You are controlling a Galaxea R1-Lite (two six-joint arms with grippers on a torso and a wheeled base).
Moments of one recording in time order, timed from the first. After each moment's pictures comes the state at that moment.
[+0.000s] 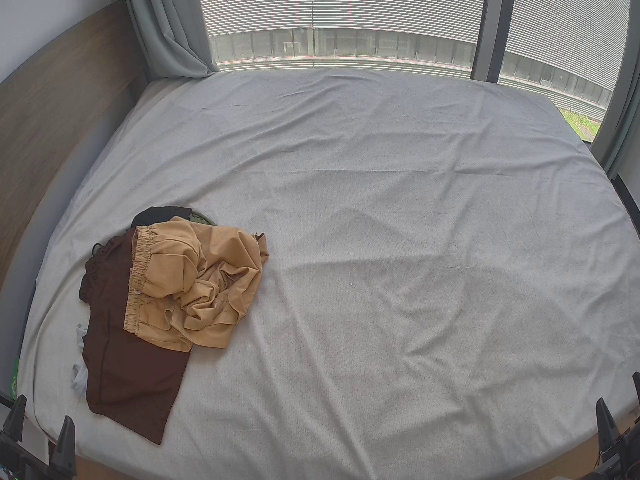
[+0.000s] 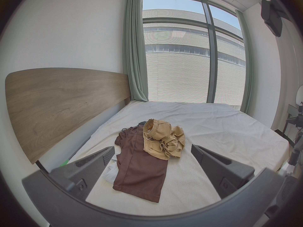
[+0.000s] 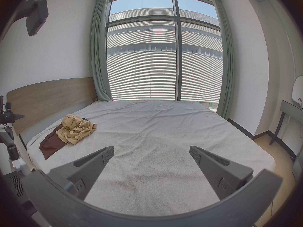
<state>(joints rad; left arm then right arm) 0.00 0.02 -0.02 0.00 0.06 -0.03 0.01 0.02 -0.02 0.00 0.01 -0.01</state>
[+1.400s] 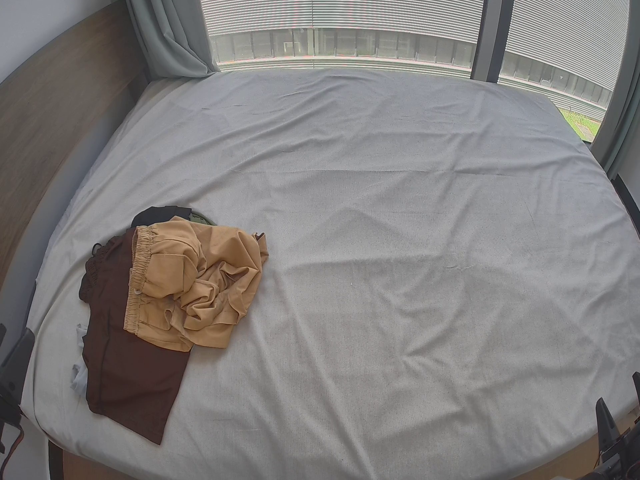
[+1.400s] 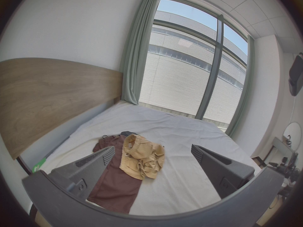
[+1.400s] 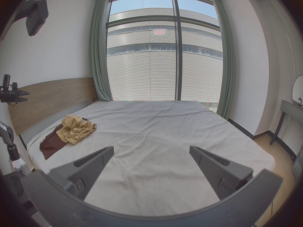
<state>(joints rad) -0.04 0.43 -0.30 -0.15 -0.02 -0.24 0.01 0.02 -0.02 0.00 0.02 -0.01</state>
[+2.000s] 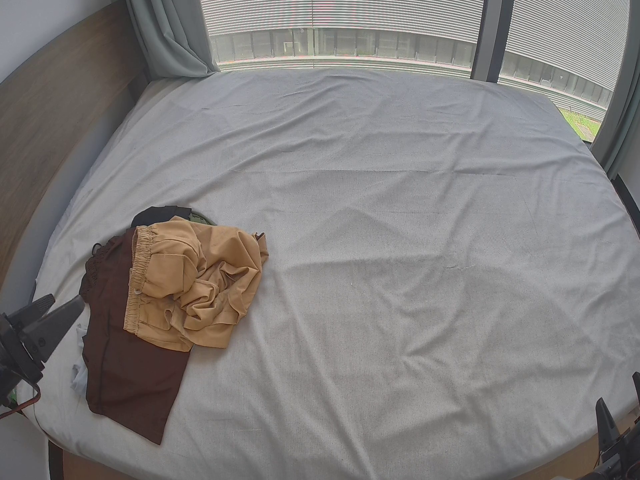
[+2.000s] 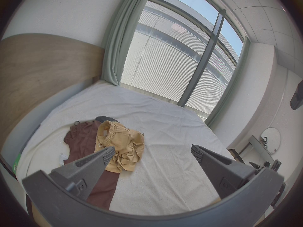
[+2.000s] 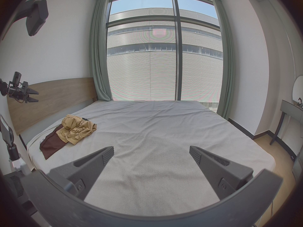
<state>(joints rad) 0.01 0.77 -0.37 -0.29 -0.33 -0.29 0.01 0.02 -0.02 0.00 0.02 -0.01</state>
